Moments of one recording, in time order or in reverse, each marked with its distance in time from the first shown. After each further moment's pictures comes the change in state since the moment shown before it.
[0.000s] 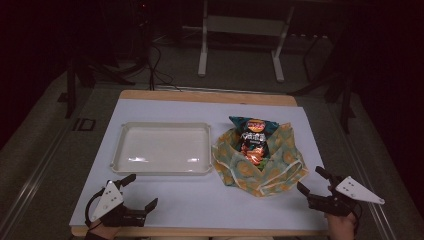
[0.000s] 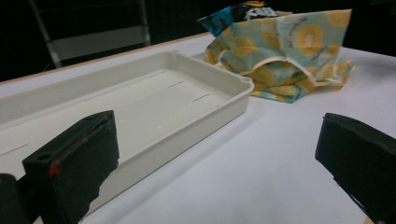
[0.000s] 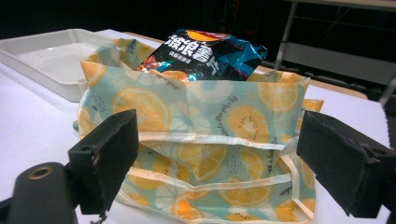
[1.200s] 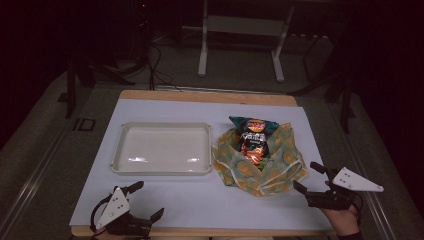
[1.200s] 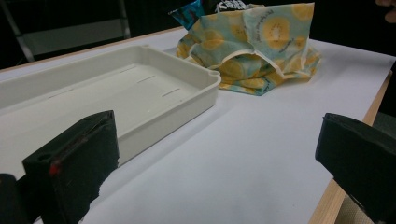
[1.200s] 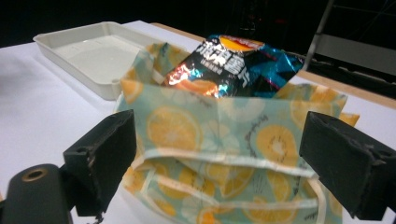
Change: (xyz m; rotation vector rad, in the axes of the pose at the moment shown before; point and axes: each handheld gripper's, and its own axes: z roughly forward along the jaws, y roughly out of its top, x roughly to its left) left arm -0.022 0.002 0.000 0.027 -0.067 0.006; right arm 0.006 0.035 0.007 0.067 0.113 -0.042
